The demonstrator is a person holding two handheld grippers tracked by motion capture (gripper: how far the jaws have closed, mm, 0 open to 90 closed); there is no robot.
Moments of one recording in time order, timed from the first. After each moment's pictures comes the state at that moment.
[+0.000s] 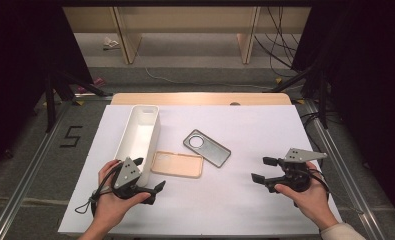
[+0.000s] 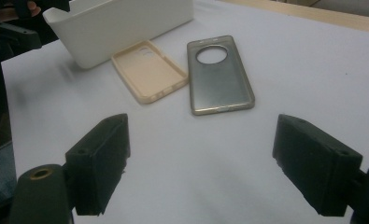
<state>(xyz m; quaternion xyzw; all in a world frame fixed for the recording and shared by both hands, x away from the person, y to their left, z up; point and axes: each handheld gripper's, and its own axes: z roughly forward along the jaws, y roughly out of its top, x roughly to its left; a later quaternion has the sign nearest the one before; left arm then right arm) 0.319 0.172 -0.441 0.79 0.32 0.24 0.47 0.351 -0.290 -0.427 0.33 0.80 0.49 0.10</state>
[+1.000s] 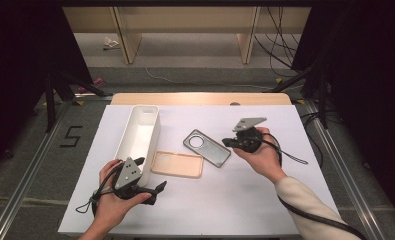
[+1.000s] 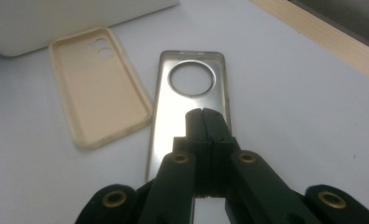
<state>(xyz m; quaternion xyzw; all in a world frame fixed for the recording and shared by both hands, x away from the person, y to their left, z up) 0.318 0.171 -0.439 0.79 0.32 0.24 0.47 0.455 -0.182 -0.416 0.28 0.87 0.38 0.15</state>
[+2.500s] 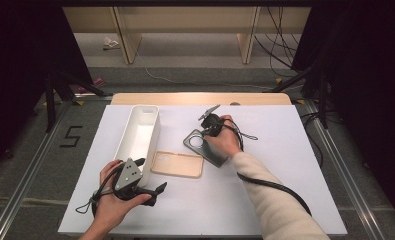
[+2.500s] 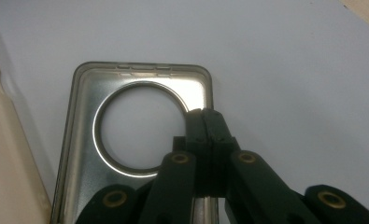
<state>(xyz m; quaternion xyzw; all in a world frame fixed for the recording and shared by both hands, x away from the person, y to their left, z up) 0.316 0.169 -0.439 0.79 0.31 0.24 0.47 0.541 -0.101 -0.468 0.31 0.90 0.27 0.14</state>
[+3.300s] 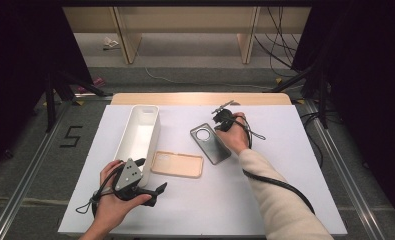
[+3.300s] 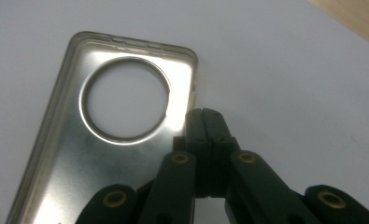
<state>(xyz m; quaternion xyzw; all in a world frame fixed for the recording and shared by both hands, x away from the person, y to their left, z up) 0.316 0.169 -0.440 0.79 0.31 0.24 0.47 0.553 -0.139 -0.465 0.40 0.87 0.25 0.16</state>
